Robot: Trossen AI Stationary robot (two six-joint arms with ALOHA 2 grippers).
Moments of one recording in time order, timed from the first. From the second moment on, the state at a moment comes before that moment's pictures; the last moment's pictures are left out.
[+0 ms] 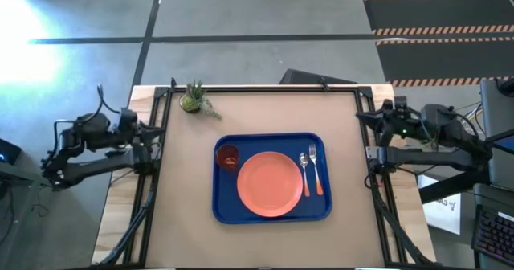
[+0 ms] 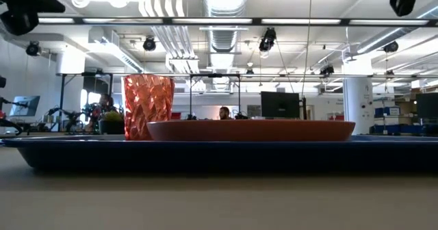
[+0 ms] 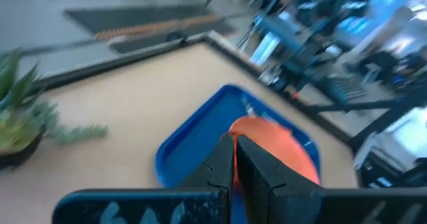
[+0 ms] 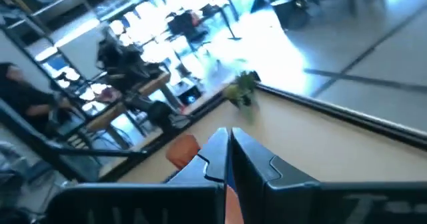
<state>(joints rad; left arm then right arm) 0.29 0.11 0.77 -0.96 -0.05 -0.50 -0.14 0.34 0.80 -0.62 0.18 0.52</state>
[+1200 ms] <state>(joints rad) 0.29 0.00 0.27 -0.02 0.33 -0.46 -0.14 0.29 0.27 0.47 -0.35 0.52</state>
